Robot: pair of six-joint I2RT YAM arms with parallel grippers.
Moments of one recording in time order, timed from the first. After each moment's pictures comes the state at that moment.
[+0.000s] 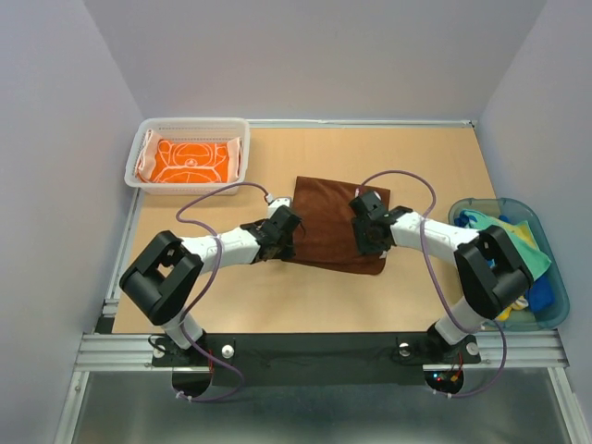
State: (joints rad) left arm -0.77 1.61 0.83 -0.22 -0.24 -0.68; right arm 0.57 1.62 0.94 -0.50 0.27 0.35
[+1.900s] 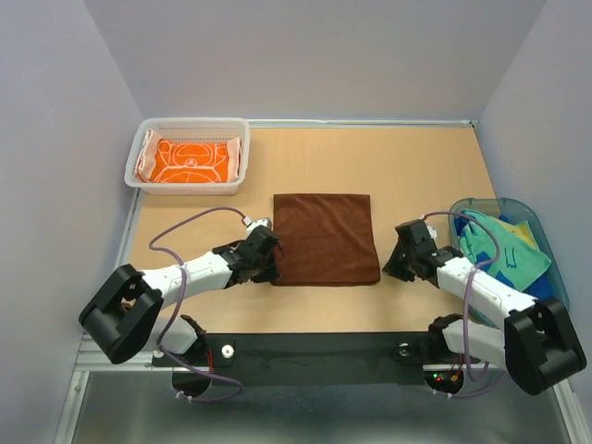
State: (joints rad) left arm -0.76 1.34 0.59 -0.25 -0.12 -0.81; right arm 0.39 1.13 0.49 -0.41 0.12 0.86
